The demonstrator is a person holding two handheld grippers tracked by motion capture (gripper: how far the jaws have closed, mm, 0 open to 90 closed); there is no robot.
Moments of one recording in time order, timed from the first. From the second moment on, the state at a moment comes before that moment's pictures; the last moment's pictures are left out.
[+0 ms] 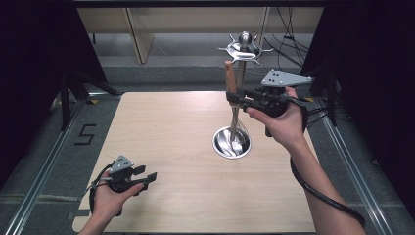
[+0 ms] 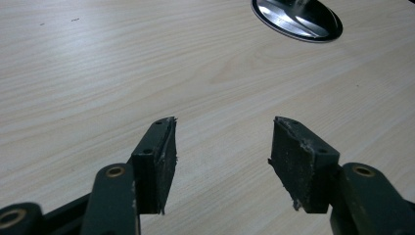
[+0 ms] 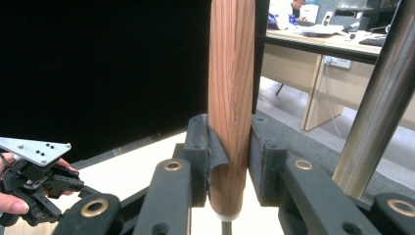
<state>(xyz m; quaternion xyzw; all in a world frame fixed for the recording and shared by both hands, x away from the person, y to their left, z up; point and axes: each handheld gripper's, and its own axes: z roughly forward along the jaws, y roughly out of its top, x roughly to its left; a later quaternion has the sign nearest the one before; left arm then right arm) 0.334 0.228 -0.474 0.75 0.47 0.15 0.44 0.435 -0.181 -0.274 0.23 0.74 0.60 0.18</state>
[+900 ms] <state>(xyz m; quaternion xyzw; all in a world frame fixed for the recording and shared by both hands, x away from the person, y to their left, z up) 0.334 0.228 -0.474 0.75 0.47 0.15 0.44 0.448 -0.188 -0.277 0.27 0.73 0.61 0.16</state>
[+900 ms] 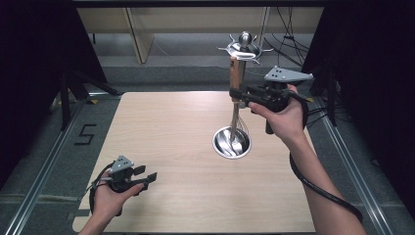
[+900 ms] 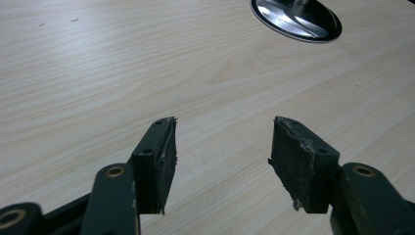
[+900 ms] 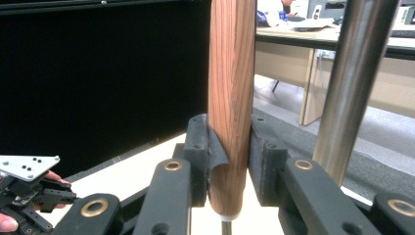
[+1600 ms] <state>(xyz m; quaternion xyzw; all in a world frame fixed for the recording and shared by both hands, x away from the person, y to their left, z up) 0.334 0.228 -0.474 0.75 0.47 0.15 0.44 0.451 -0.189 -0.280 0.28 0.73 0.60 0.16</state>
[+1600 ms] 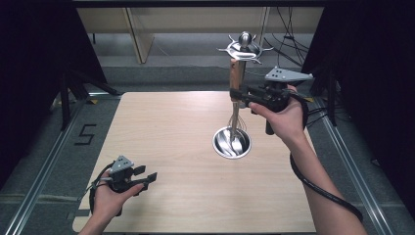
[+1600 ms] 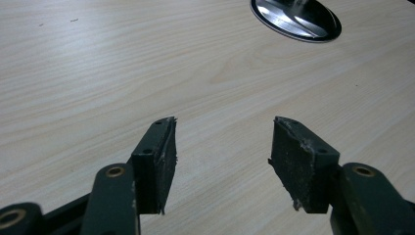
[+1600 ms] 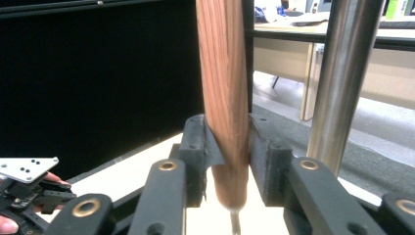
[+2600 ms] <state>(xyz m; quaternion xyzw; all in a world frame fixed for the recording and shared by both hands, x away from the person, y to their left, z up) 0.334 0.227 -0.475 0.75 0.47 0.15 0.44 0.426 -0.219 -0.293 0.30 0.75 0.55 0.20</state>
